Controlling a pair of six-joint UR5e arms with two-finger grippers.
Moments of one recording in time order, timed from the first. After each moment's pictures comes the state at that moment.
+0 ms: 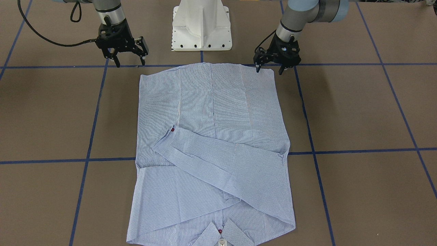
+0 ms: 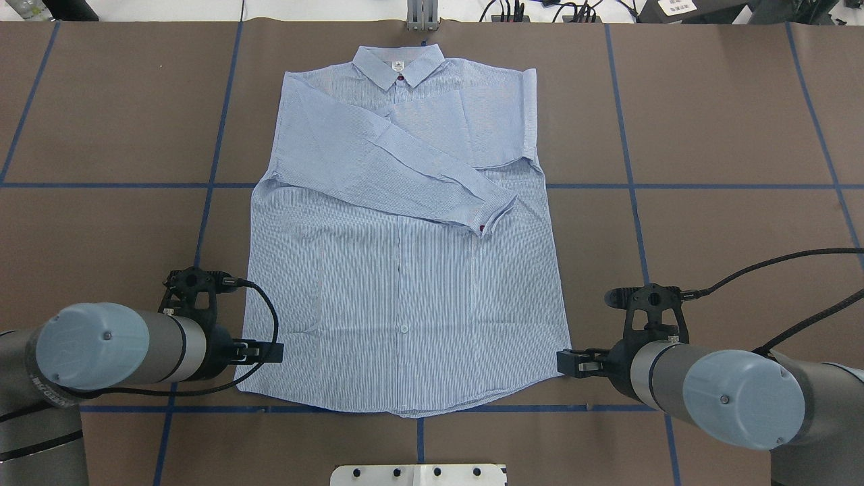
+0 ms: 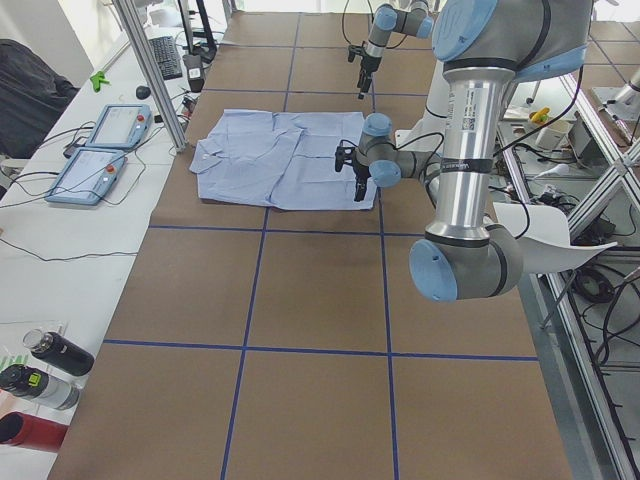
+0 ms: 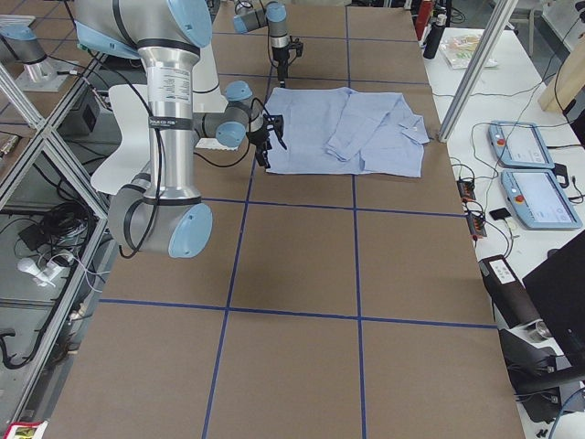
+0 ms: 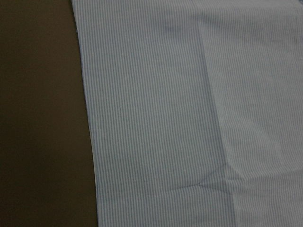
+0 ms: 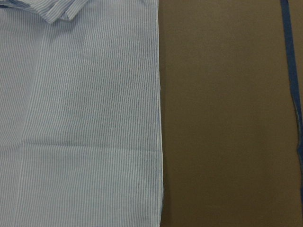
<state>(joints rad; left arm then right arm) -0.32 -1.65 -2.05 -1.93 -1.70 -1.32 0.22 -1.57 2.22 -1.35 1.48 1.40</state>
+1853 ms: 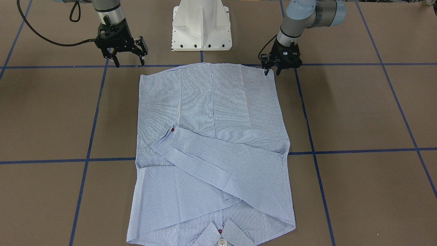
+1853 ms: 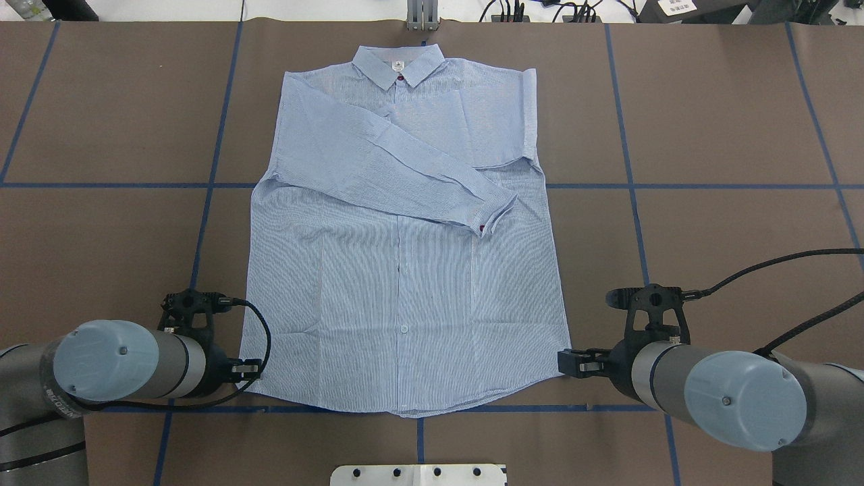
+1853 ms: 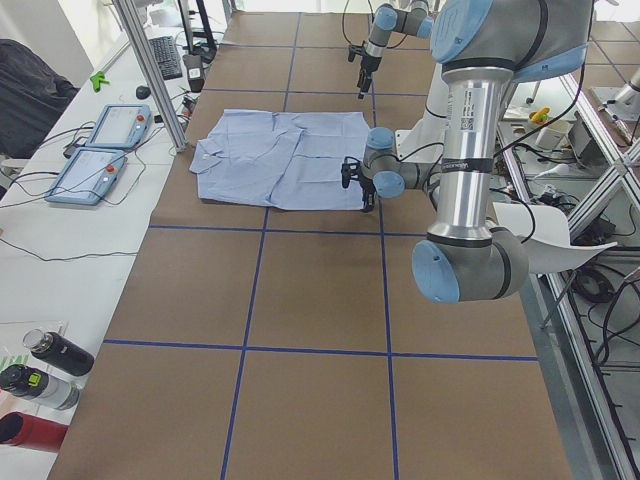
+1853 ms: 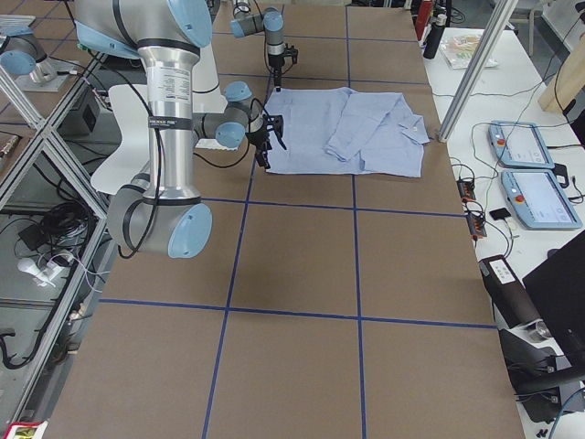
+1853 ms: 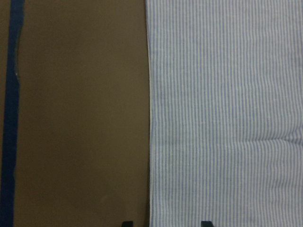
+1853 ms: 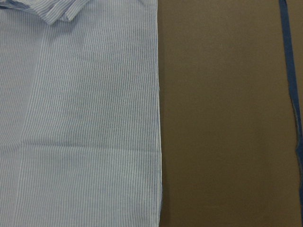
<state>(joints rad) -0.30 -1.63 -2.00 -1.94 -1.74 -1.39 0.22 -1.58 2.22 -1.35 1.48 1.40</state>
